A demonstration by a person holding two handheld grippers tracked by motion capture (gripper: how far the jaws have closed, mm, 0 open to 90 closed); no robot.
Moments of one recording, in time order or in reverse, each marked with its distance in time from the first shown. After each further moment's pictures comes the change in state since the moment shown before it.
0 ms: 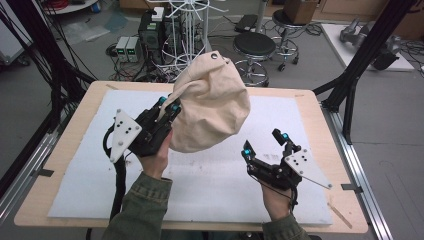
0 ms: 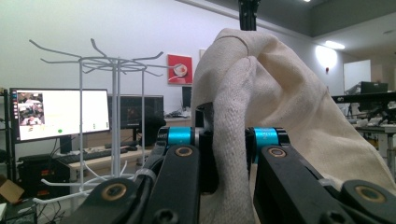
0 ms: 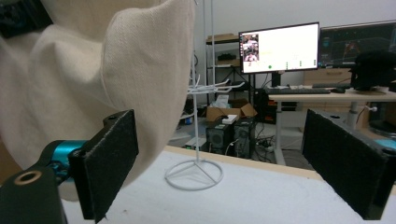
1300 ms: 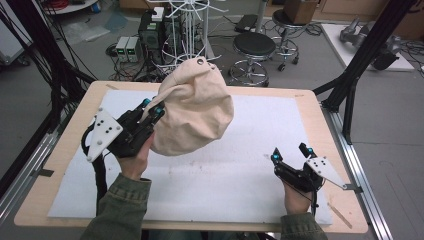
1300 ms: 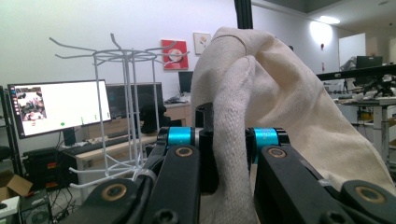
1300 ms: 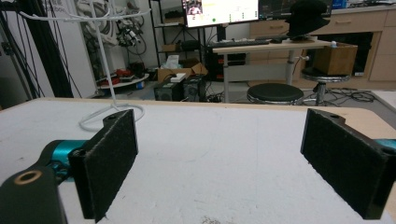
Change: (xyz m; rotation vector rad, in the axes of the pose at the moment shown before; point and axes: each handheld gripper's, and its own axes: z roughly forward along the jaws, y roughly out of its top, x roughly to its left) left arm 0.028 0.013 -0.023 0.078 -0.038 0.066; right arm -0.086 -0.062 -0.024 0.158 -0.222 0.013
